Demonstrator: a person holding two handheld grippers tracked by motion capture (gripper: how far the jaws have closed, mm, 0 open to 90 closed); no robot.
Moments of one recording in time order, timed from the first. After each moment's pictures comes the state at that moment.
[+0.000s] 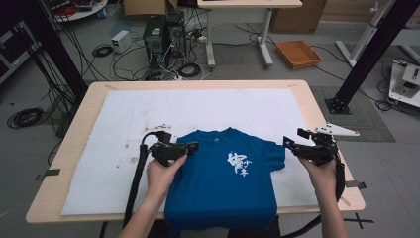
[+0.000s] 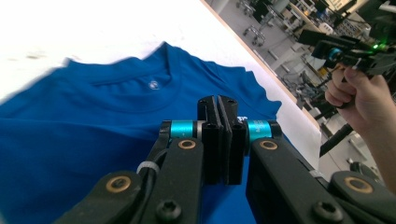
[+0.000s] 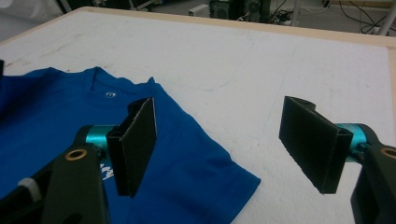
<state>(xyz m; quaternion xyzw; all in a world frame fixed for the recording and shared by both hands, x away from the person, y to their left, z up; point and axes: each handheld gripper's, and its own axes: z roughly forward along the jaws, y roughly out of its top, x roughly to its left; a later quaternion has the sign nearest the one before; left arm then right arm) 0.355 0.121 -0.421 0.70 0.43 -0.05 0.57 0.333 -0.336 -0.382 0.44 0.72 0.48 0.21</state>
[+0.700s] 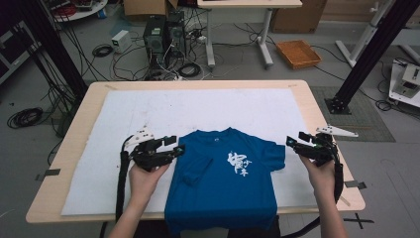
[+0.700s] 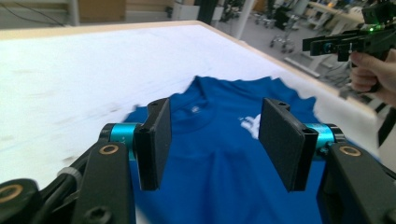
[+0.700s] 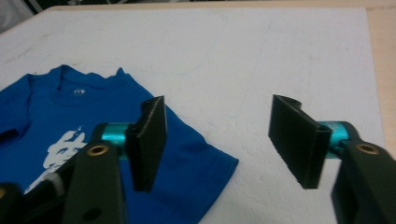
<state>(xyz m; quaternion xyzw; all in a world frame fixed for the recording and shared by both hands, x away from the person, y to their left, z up) 0.323 0.177 -0.404 0.72 0.35 0.13 0.58 0.344 -0.348 -0.404 0.50 0.70 0.47 0.19</state>
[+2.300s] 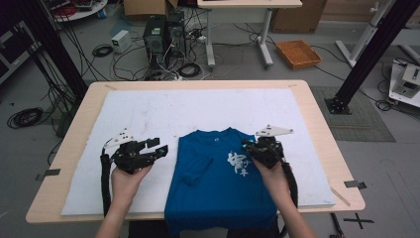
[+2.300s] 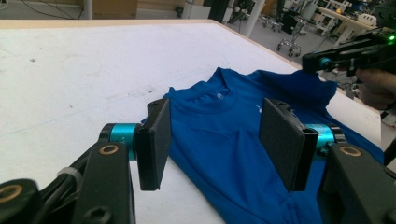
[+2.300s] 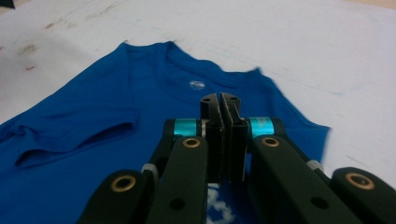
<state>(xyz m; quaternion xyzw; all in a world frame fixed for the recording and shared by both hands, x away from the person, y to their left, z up) 0.320 0.215 -0.410 0.71 0.38 0.11 0.59 0.334 -0.196 -0.393 0.41 0.79 0.43 0.17</state>
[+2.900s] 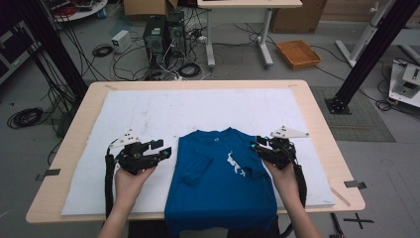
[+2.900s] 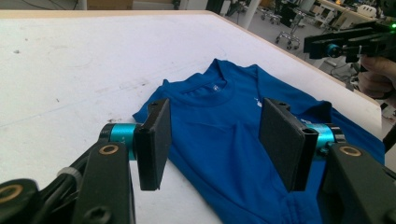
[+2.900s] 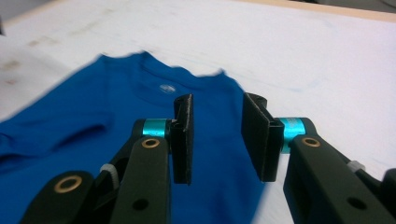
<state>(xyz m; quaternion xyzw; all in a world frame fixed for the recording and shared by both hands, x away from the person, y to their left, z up) 0.323 0.207 -0.416 0.72 0.37 0.10 0.58 0.332 -0.236 -0.399 0.43 0.75 0.46 0.19</state>
